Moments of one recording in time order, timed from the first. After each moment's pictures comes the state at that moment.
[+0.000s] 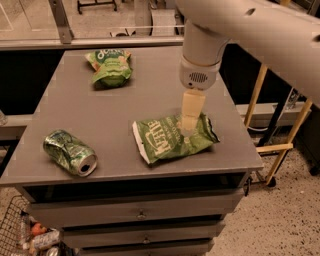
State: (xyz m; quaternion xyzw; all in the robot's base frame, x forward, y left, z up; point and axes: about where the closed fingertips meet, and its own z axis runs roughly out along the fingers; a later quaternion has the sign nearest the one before) arm 0.554 -0.087 0.874 -0.64 0.77 -0.02 0.06
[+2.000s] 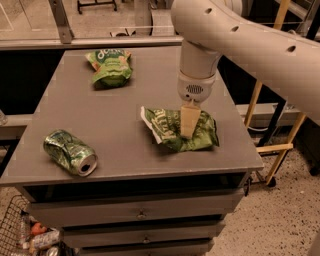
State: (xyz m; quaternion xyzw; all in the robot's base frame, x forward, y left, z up) arm 0.552 -0.084 0.831 -0.64 0.77 0.02 0.01
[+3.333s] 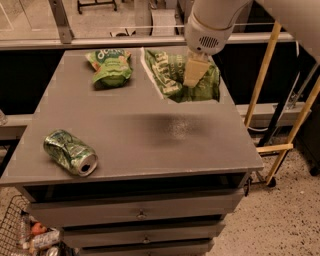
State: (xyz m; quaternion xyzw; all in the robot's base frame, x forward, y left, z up) arm 0.599 -0.085 0.953 -0.65 0.74 -0.07 0.18
